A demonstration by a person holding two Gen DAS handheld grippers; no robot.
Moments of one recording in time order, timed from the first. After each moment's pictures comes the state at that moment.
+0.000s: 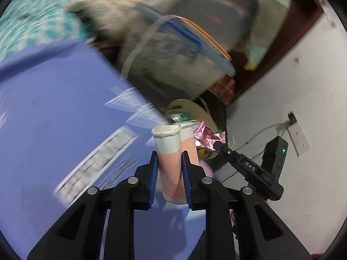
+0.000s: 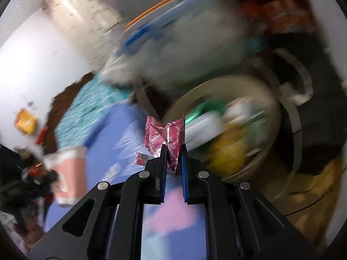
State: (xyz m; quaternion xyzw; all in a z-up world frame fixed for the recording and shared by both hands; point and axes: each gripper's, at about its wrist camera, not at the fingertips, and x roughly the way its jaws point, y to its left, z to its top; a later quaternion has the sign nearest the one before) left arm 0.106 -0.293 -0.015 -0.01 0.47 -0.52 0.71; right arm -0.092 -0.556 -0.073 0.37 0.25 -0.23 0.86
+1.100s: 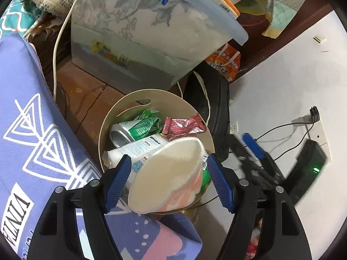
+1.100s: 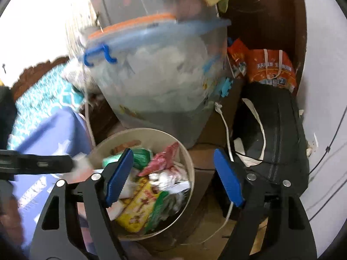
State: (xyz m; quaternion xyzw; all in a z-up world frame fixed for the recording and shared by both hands) left arm 0.096 -0.494 -0.072 0.04 0.55 -0.50 0.67; right arm -0.072 -0.603 -0.068 0.21 0.28 -0.31 0.88
